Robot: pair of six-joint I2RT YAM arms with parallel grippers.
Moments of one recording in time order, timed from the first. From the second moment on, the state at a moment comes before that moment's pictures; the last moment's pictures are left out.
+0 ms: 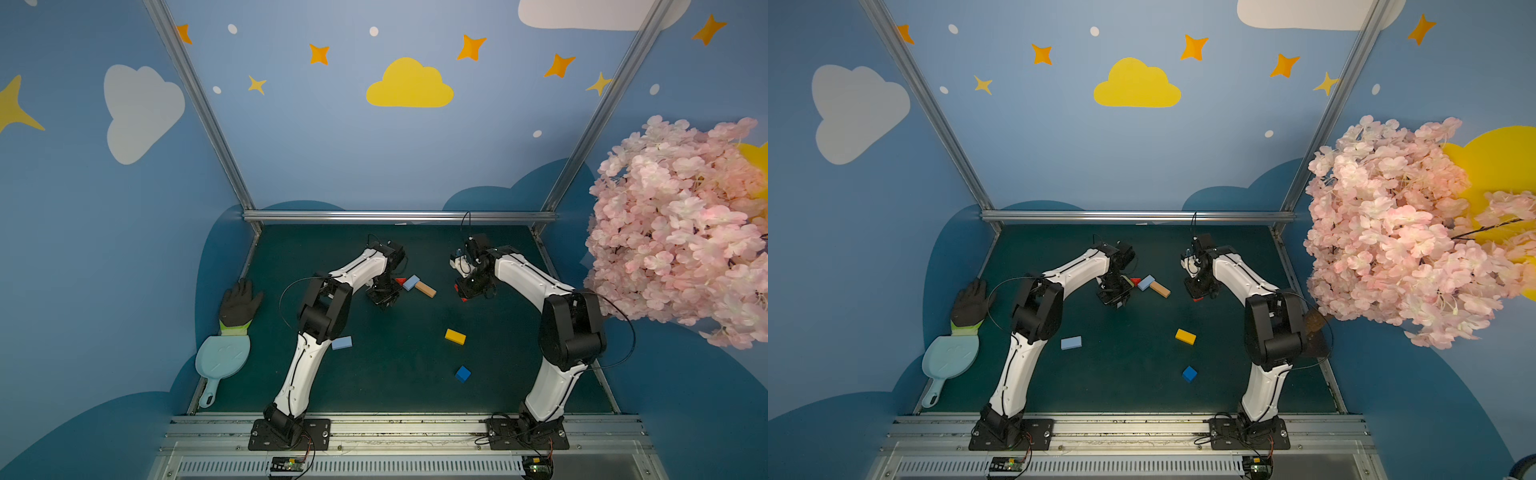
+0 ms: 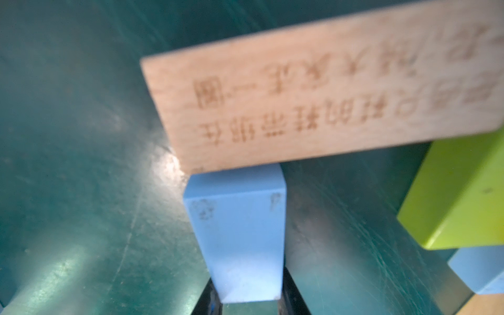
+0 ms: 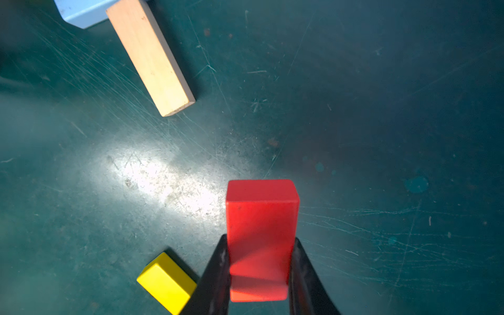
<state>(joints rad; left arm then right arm) -0.52 2.35 1.96 -1.20 0.13 -1.20 0.32 1.85 1.43 -0.89 -0.07 -0.18</state>
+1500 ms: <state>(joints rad) -0.51 2.38 2.00 -1.23 0.13 -1.17 0.33 1.87 1.44 -0.89 -0.09 -0.19</state>
